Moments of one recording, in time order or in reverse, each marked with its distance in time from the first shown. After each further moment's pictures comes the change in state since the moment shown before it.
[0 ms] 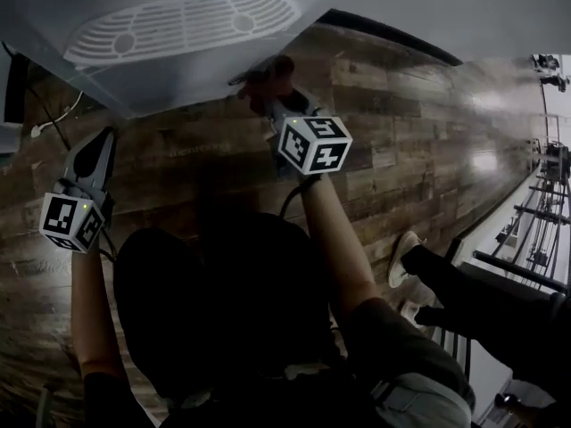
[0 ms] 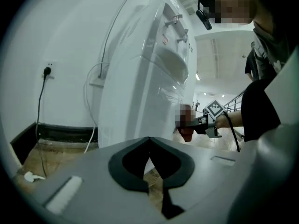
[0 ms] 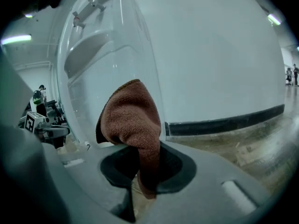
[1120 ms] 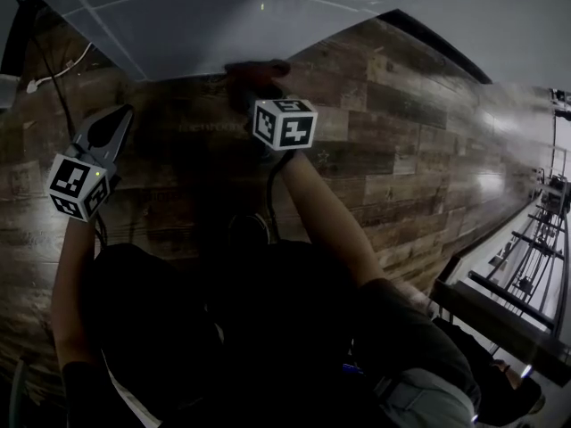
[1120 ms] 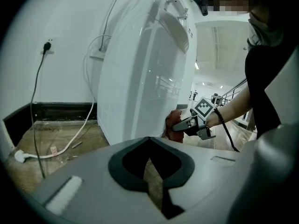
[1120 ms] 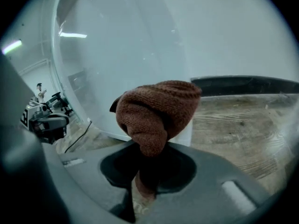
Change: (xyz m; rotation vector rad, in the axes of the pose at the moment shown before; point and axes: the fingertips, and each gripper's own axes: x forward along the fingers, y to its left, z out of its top) left arm 0.017 0.014 -0.111 0.016 0.160 -0.023; right arm 0.098 0.034 -0.146 0.026 0.250 0.090
